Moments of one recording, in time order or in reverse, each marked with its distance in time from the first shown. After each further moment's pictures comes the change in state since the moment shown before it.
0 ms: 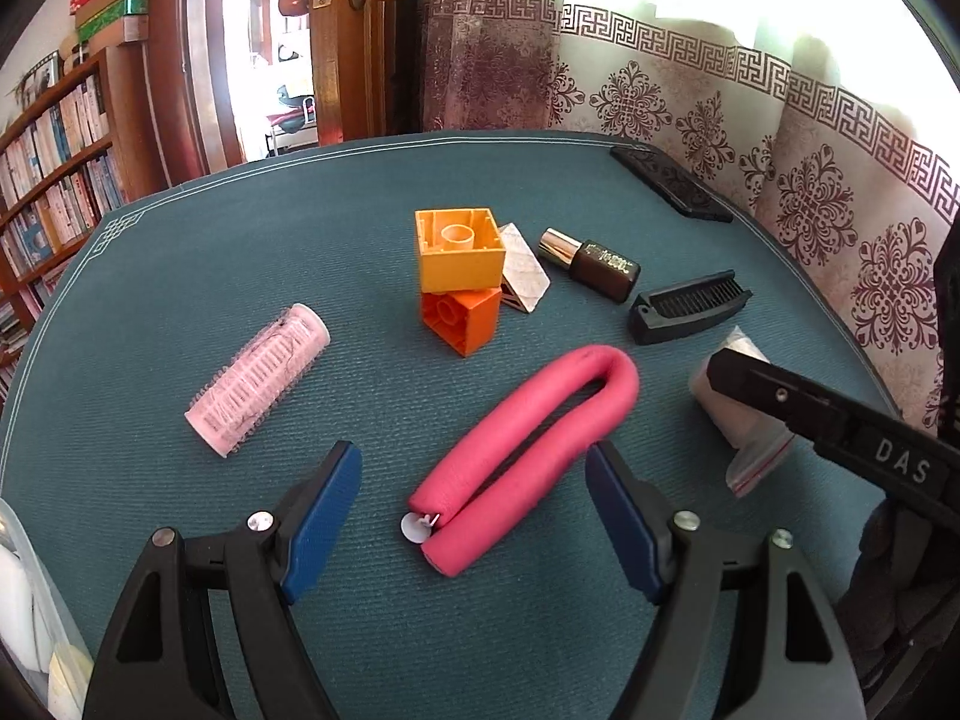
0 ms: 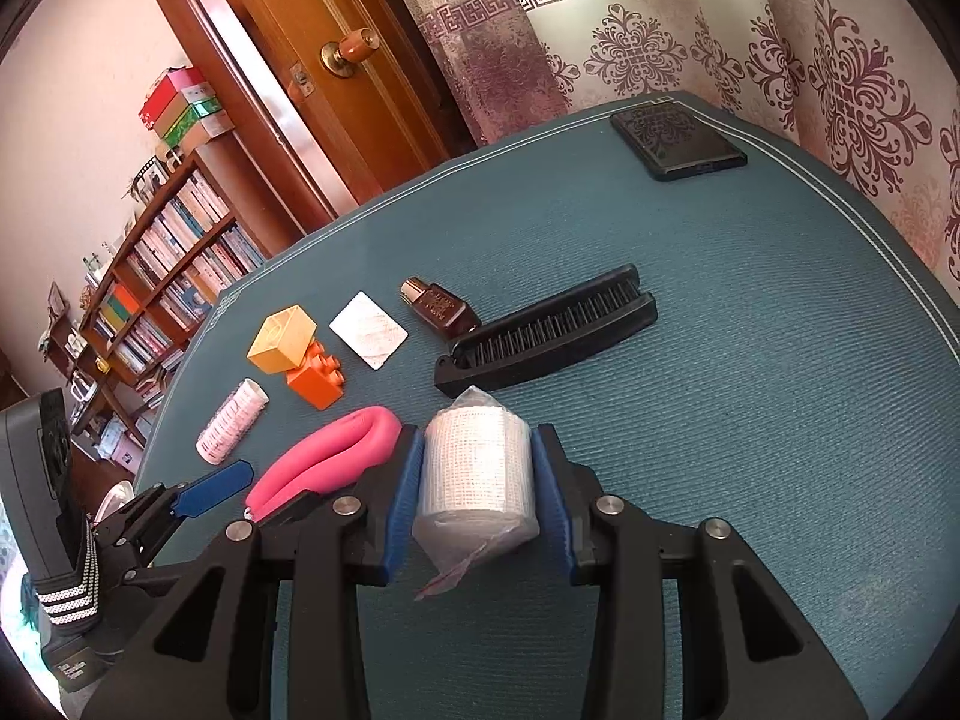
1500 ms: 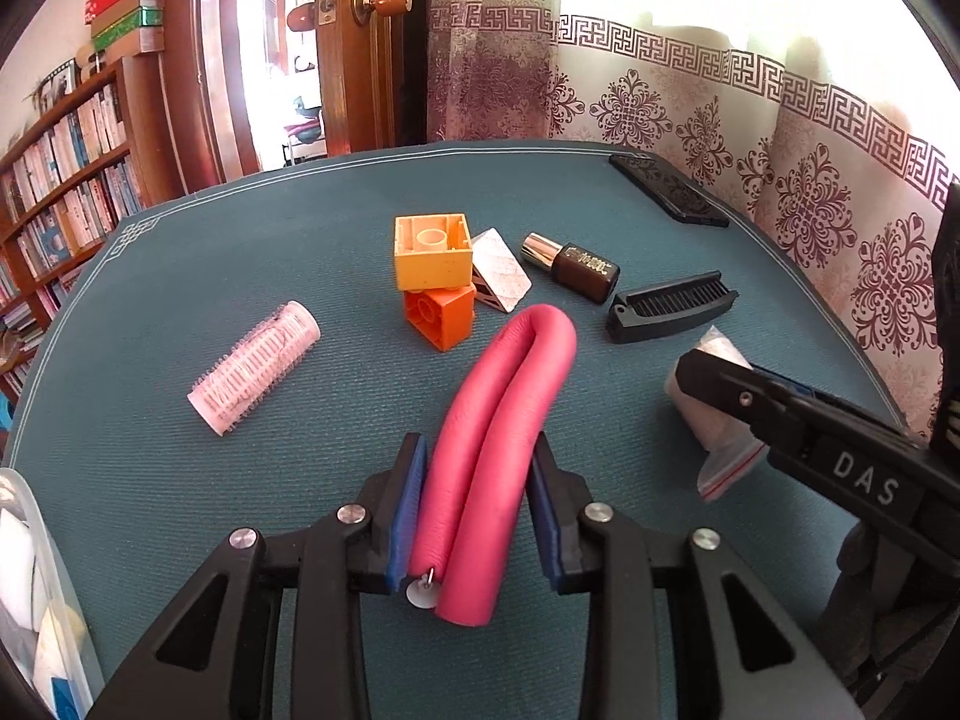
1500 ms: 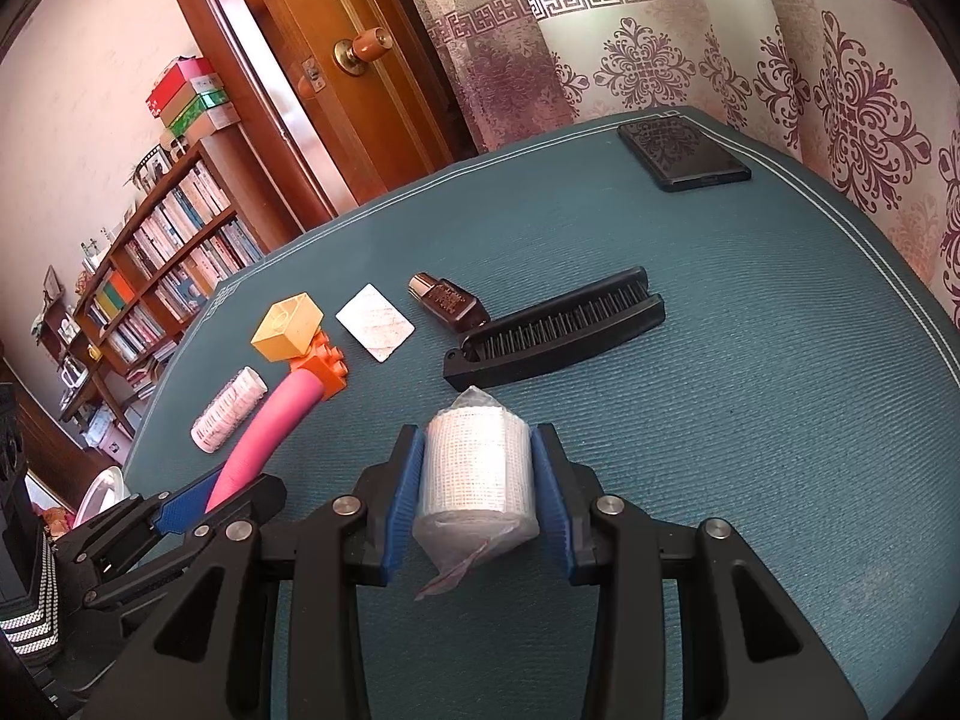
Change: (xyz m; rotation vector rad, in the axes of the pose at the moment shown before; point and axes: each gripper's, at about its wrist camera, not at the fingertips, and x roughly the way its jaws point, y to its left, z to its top) left arm -0.023 -0.010 -0.005 -0.035 -0.057 0.062; right arm -0.001 0.007 -0.007 -0.045 -0.020 -0.022
